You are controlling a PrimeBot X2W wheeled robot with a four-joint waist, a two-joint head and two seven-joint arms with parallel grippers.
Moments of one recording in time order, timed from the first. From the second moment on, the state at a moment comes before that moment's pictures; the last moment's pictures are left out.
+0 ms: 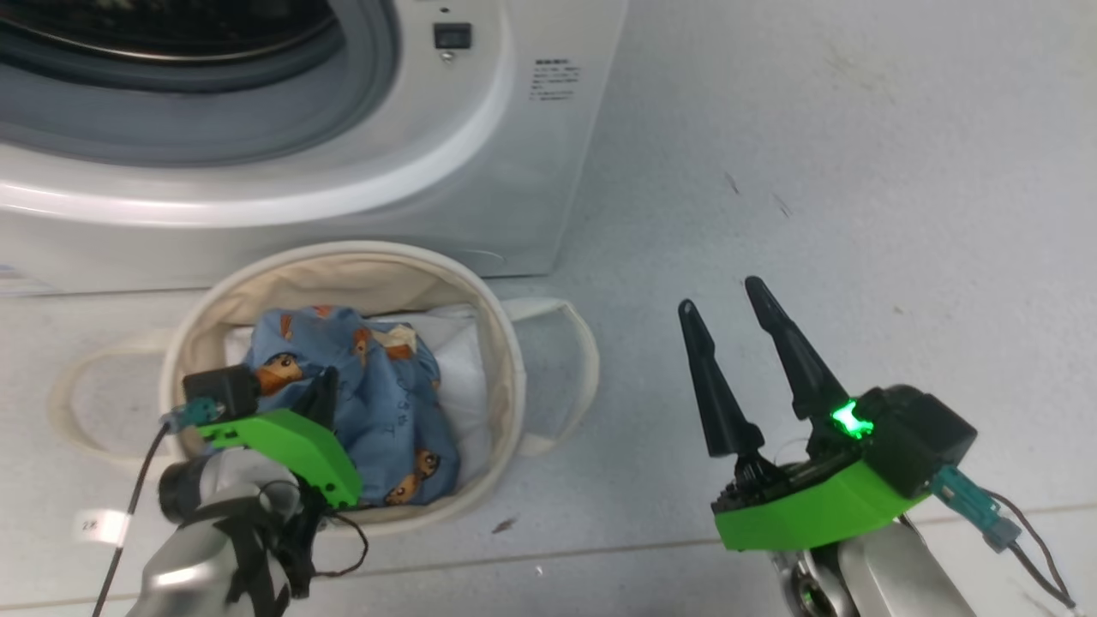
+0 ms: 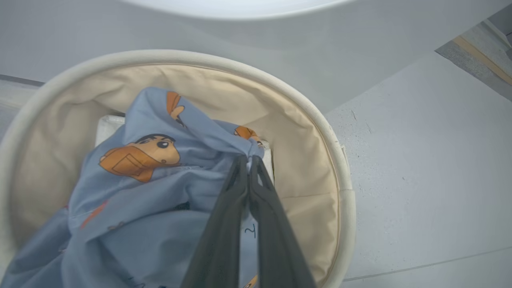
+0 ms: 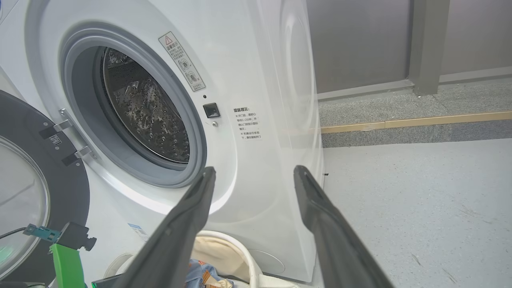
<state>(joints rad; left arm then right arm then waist) -0.73 0.18 -0.67 1.13 -0.96 -0.12 -0.23 -0.19 -0.06 0.32 -0.04 0.28 0.12 -0.26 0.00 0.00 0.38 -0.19</state>
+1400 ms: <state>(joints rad) -0.52 0.25 -0.56 0.51 -0.77 -0.13 -0.25 -0.21 -0.06 0.31 0.11 0.31 0.12 -0.26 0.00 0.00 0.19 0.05</state>
